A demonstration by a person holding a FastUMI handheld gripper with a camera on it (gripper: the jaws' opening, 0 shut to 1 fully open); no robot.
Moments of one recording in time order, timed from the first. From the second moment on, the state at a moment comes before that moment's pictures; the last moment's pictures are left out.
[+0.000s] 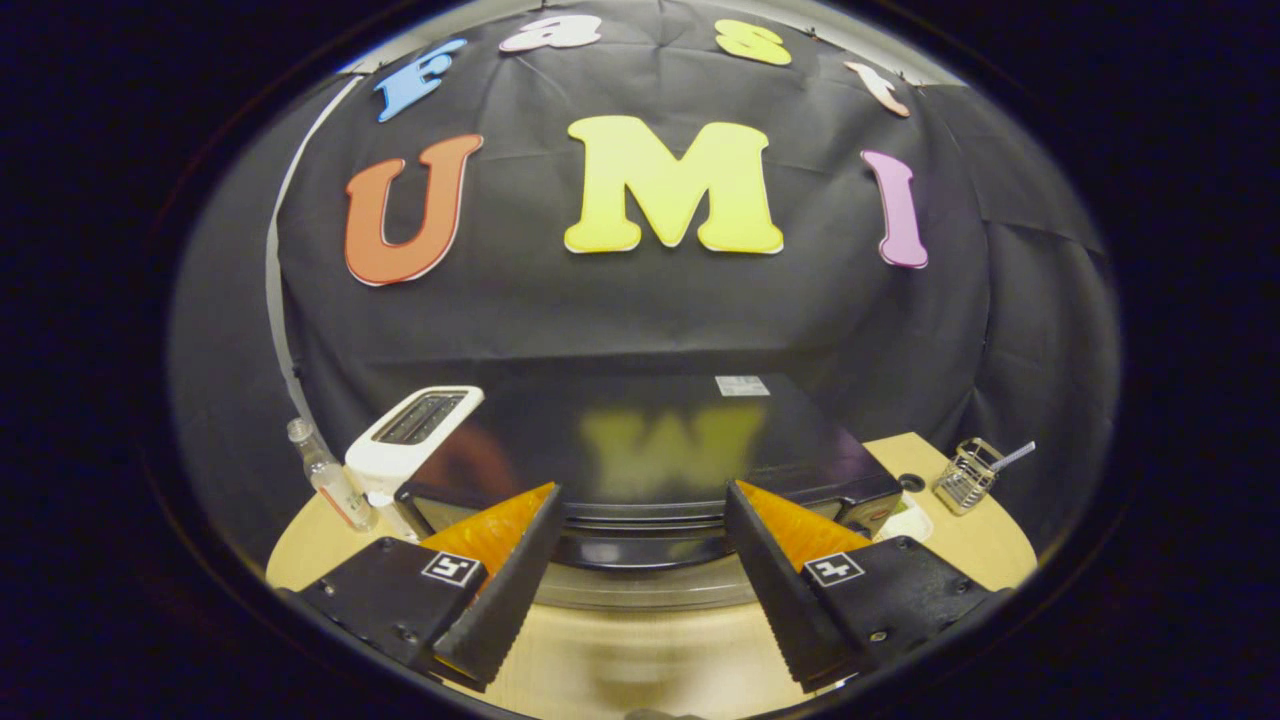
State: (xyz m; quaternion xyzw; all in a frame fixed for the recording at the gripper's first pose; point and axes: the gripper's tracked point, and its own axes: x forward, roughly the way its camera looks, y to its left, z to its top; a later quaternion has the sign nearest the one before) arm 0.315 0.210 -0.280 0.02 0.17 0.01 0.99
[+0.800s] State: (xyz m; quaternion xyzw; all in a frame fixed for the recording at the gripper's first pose) arm 0.248 0.208 -0.303 0.02 0.18 0.01 0.98
